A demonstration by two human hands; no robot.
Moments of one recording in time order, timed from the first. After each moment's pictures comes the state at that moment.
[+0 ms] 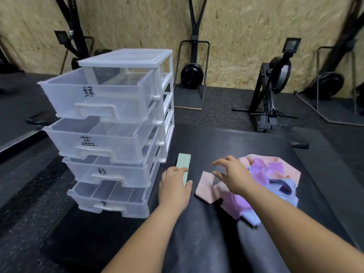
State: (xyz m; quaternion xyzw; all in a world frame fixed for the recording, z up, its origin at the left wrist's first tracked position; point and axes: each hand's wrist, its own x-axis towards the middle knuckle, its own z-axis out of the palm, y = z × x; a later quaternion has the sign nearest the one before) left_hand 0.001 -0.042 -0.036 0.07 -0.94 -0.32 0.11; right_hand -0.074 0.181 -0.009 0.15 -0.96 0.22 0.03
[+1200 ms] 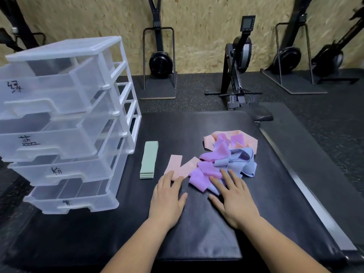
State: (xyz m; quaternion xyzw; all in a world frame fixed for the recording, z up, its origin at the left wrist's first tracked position) left_hand 0.059 0.029 -0.092 -0.10 -0.98 -0.18 0.08; right_hand 0.070 0.282 -0.101 0.08 -0.99 0.08 0.05
